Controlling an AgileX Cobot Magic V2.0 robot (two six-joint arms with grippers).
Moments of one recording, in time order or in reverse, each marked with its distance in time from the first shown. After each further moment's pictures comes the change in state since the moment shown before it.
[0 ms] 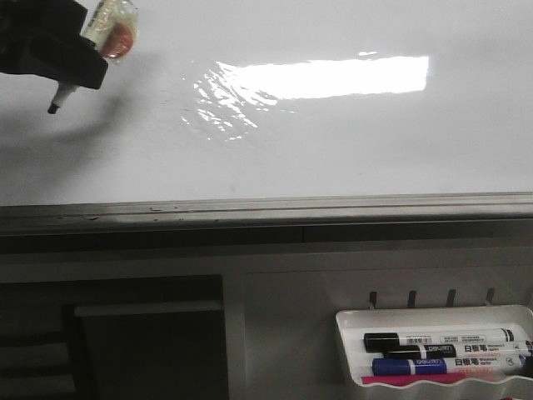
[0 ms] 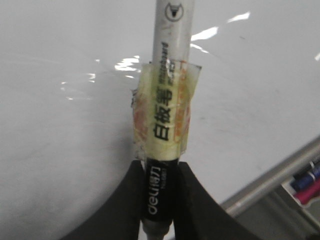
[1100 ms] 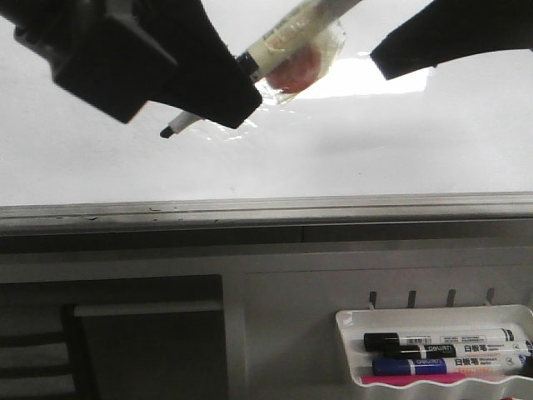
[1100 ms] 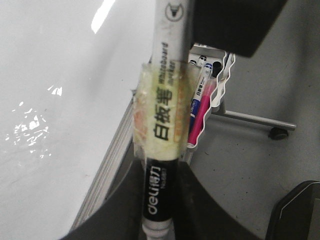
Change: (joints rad) left arm -0.438 0.040 -0.126 0.250 0.208 0.025; right arm 0.139 0.522 -0.296 0.297 0.357 -0.290
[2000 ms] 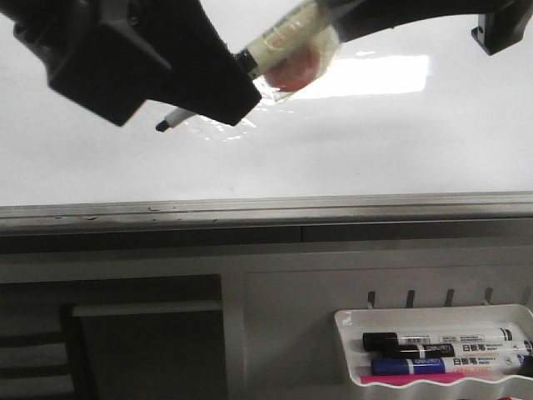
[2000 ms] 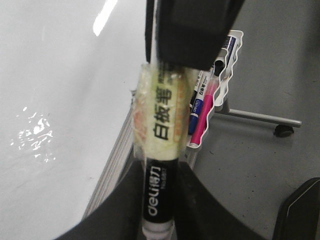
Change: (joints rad) left arm 0.000 0.000 -0.002 0.013 0.000 0.019; right arm 0.000 0.060 0.000 0.107 0.059 -0.150
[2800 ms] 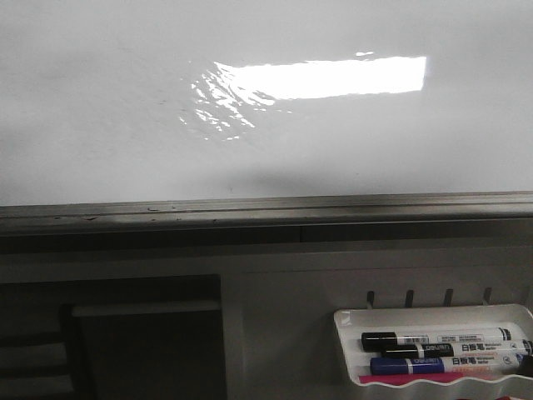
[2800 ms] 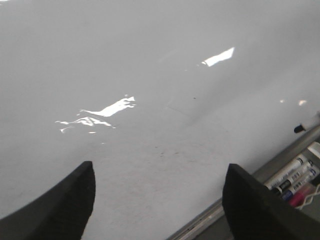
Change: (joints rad) left arm 0.444 -0.313 0.053 -0.139 -0.029 -0.201; right arm 0.000 -0.271 0.044 -0.040 -0.368 -0.026
